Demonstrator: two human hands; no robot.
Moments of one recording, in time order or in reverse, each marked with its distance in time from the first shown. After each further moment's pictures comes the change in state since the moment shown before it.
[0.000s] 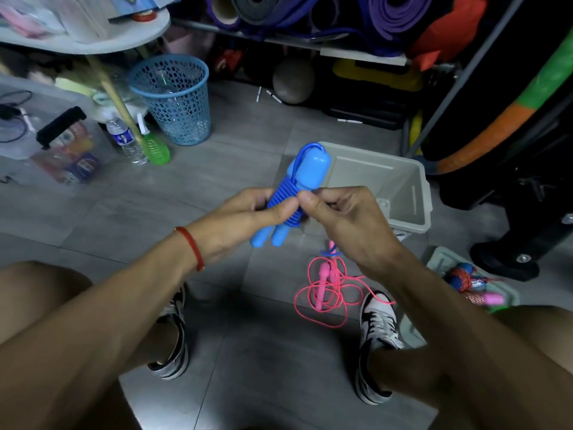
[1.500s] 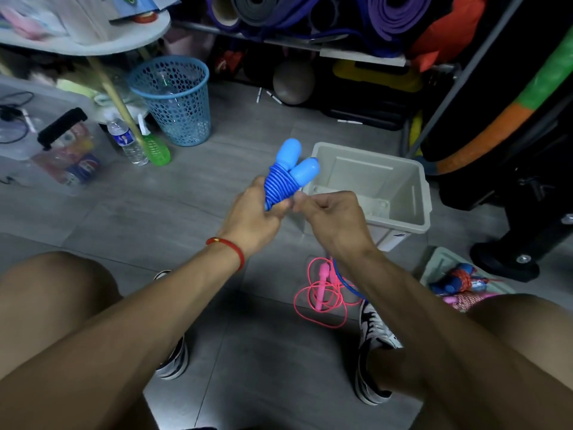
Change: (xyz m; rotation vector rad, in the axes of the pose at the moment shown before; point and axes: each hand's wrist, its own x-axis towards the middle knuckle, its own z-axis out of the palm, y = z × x) left_hand 0.023 -0.017 0.018 0.574 0.542 -0.043; right_hand 0.011 0.013 0.024 -0.202 0.266 0.227
